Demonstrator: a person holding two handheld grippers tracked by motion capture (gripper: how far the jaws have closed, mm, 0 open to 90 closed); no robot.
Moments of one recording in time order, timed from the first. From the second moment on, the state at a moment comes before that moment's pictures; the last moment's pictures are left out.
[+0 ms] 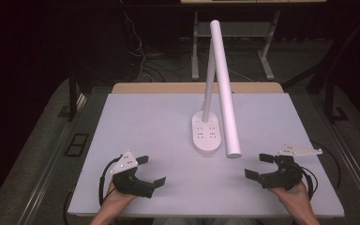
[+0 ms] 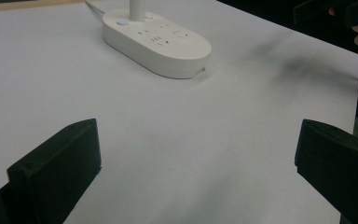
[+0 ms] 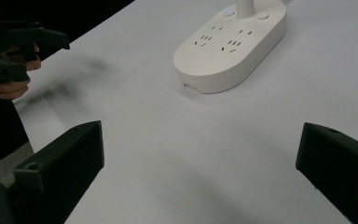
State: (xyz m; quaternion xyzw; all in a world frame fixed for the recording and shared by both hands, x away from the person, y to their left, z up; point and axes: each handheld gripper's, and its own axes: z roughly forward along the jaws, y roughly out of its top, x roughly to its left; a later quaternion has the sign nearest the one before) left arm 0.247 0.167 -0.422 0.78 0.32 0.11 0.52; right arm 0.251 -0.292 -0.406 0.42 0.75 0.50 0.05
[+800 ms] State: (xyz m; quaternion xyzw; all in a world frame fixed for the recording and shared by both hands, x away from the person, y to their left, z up) left arm 0.246 0.168 -0.423 0.78 0.32 0.11 0.52; right arm 0.272 -0.283 -0.389 0.40 0.78 0.48 0.03
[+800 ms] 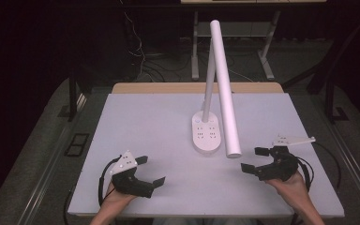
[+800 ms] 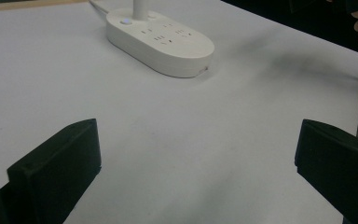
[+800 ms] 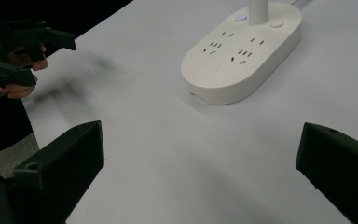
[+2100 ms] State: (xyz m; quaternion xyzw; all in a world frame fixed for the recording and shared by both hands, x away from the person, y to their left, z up) left arm 0.246 0.169 -0.423 0.78 0.32 0.11 0.52; right arm 0.325 -0.260 -0.370 0.40 0.79 0.47 0.04
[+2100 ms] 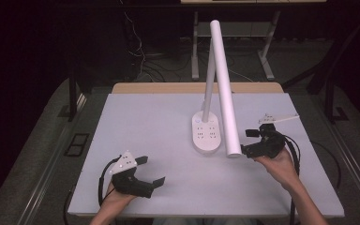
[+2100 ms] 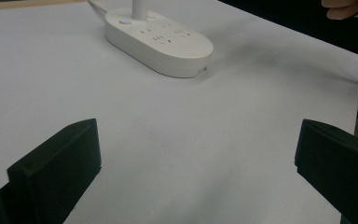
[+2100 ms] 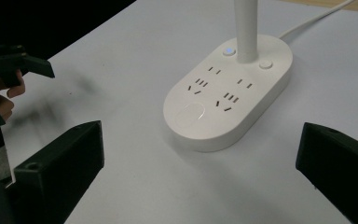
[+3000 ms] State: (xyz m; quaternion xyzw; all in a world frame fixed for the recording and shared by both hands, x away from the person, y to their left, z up) left arm 0.246 0.169 -0.423 0.78 0.32 0.11 0.52; right arm 0.380 -0.229 -0.371 0.42 0.79 0.45 0.03
